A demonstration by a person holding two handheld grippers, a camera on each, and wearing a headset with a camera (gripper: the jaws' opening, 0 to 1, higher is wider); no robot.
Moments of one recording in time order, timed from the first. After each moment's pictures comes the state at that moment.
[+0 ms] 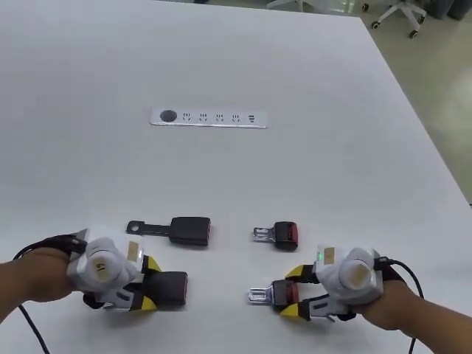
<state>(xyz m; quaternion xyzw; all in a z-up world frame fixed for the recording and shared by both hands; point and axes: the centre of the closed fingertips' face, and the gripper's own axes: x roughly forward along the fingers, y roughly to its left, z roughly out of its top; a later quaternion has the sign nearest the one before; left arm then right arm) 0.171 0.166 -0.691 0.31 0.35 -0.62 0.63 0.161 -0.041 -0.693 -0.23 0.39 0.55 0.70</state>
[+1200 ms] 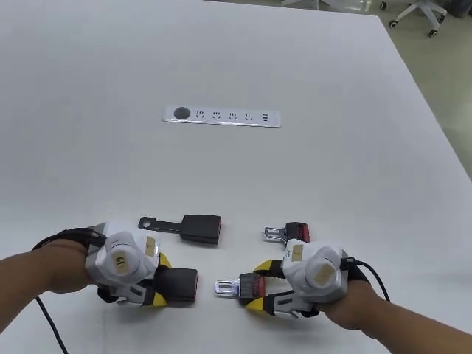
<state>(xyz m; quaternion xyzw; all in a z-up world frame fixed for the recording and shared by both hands) 0.176 0.165 -0.693 0.32 0.37 -0.61 0.63 0.177 0.038 -0.692 -0.21 0.35 0.57 0.71</state>
